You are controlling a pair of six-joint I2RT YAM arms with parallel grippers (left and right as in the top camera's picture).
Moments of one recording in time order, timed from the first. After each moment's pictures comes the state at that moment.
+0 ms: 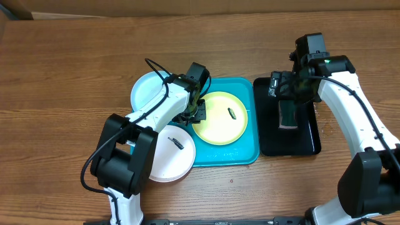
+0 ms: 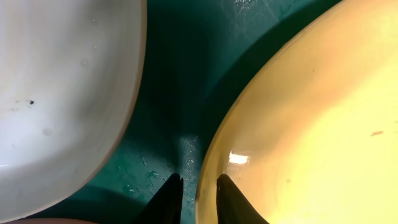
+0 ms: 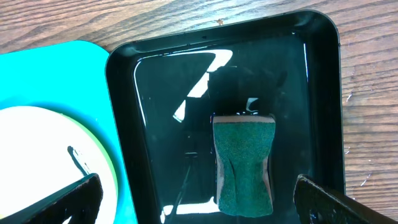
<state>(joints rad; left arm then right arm) -0.45 1.99 1.36 -0.86 0.01 -0.52 0.11 1.74 1.42 -0.96 -0.05 0.25</state>
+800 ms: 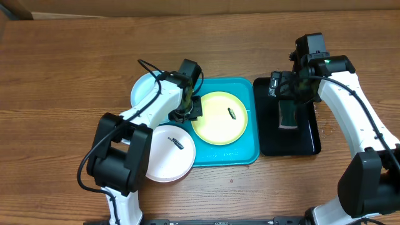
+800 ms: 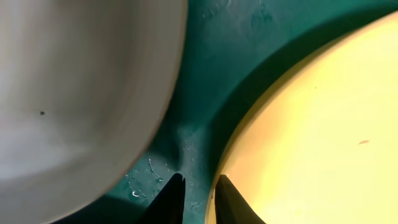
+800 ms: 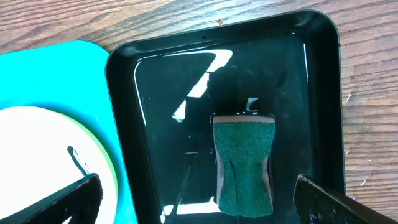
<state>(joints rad) -0.39 1.99 1.37 -0.85 0.10 -0.52 0.11 1.74 1.42 -0.96 -0.05 0.25</state>
